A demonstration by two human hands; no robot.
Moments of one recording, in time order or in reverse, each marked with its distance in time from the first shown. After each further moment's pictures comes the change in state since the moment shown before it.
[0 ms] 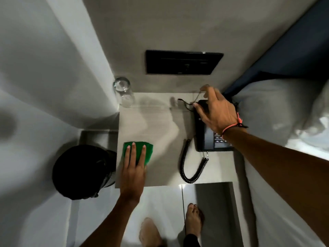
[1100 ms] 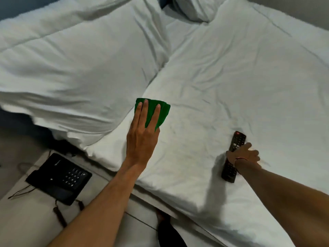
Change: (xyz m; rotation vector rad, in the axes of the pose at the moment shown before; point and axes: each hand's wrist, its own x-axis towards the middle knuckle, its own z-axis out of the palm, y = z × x) left_hand -0.048 0.539 -0.144 -0.378 0.031 1.157; right_hand -0.554 0.231 -0.221 0.271 0.099 2.147
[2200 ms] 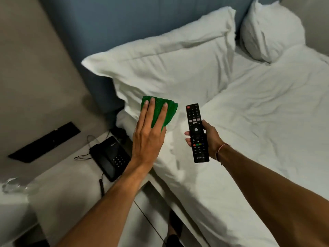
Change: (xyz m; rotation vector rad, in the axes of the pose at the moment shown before) left_hand -0.043 -0.085 -0.126 0.115 0.284 -0.177; right_hand -0.182 -0.201 0.023 0.930 -1.089 -0.352
